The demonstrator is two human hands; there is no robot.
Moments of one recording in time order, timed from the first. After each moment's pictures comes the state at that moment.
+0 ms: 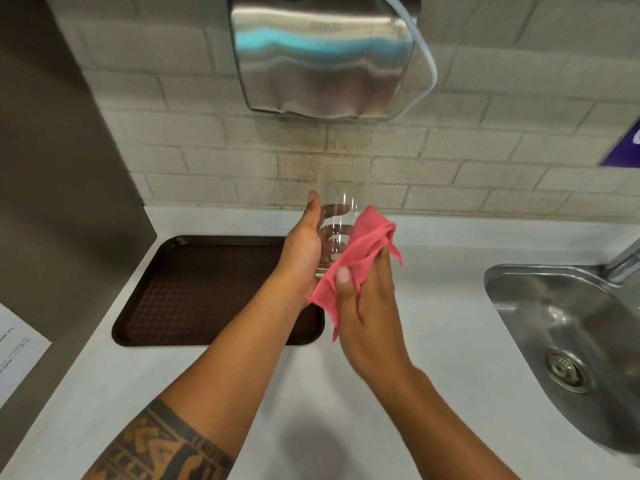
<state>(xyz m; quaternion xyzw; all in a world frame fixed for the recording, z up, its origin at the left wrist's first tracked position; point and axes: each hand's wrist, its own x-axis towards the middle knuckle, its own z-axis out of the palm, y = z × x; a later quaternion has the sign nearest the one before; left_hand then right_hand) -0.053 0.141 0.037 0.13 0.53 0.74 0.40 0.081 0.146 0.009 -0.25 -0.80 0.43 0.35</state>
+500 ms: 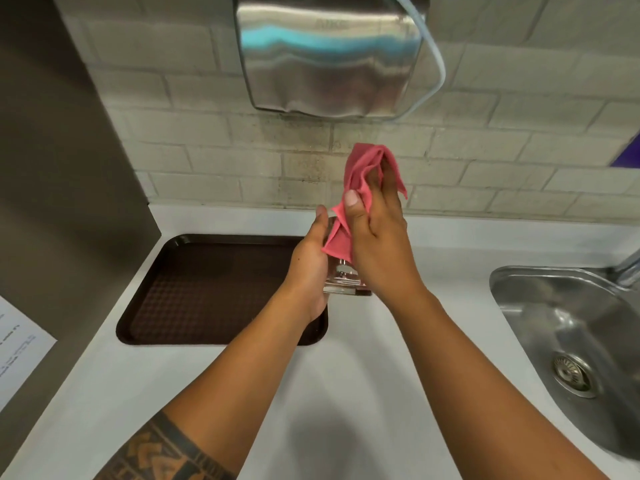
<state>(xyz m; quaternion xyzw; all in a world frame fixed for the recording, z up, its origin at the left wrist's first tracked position) -0.042 0.136 0.024 0.13 0.49 0.76 0.40 0.036 0.201 0.063 -0.23 -0.85 0.31 0.37</state>
